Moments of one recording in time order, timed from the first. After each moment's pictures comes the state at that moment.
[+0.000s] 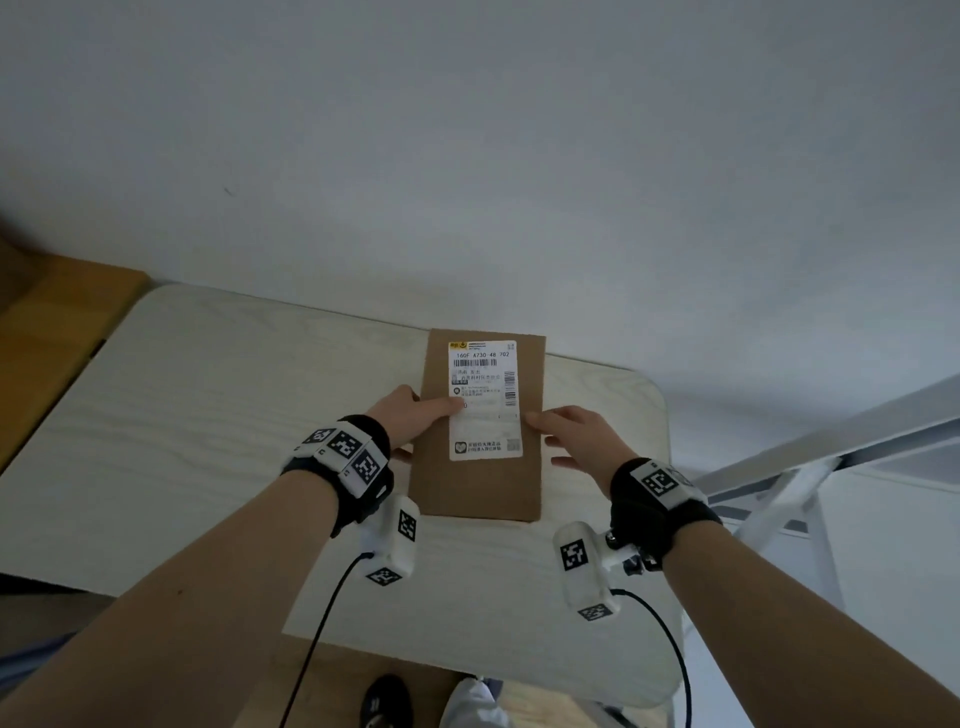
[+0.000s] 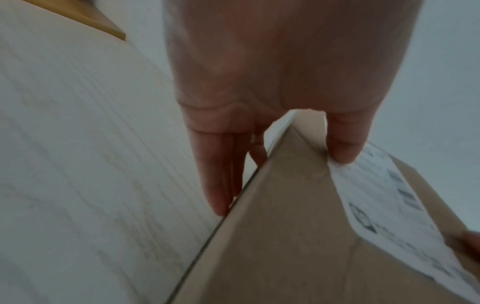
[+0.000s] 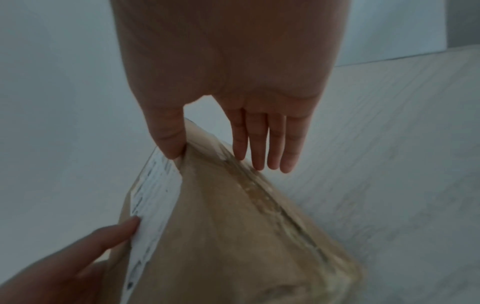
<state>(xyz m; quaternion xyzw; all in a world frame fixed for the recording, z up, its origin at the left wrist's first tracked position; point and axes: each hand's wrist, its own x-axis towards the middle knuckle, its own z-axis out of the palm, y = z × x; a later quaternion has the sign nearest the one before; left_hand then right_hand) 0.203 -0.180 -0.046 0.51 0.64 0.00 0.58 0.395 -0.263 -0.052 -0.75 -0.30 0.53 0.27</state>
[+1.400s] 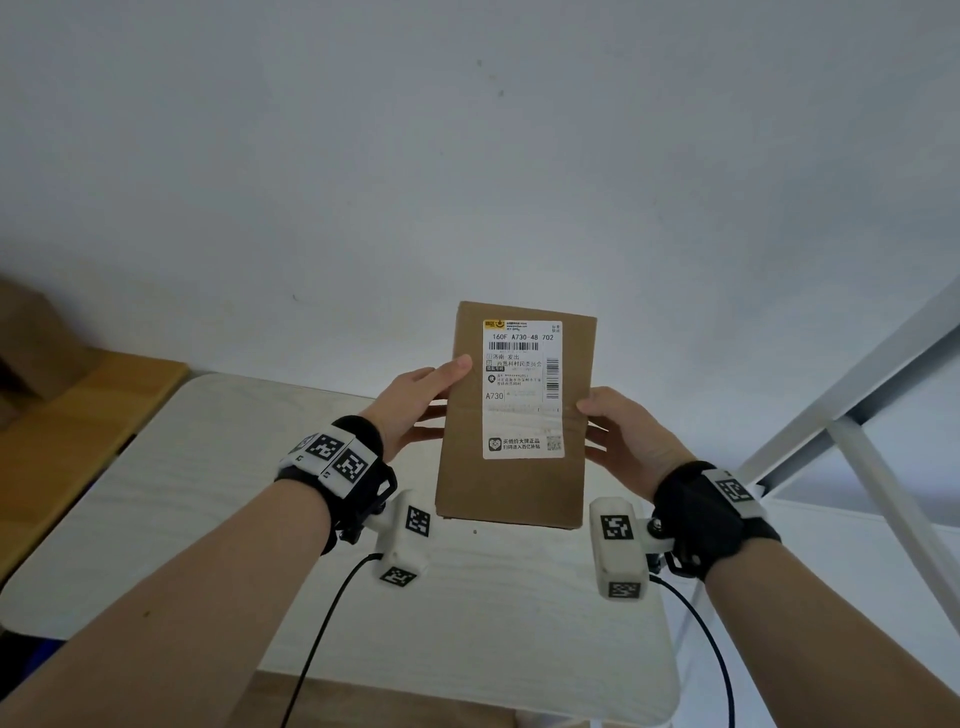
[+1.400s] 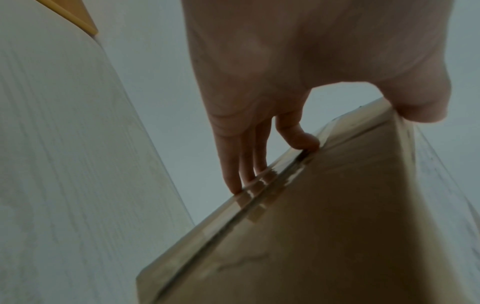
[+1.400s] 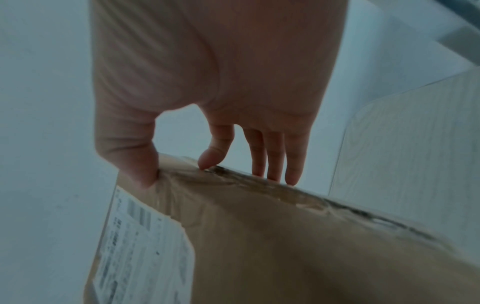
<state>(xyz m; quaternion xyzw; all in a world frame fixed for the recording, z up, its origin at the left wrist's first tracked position) 0.153 -0.211 0.075 0.53 0.44 0.24 0.69 0.371 -0.309 0.072 -0.58 -0.29 0.54 0.53</state>
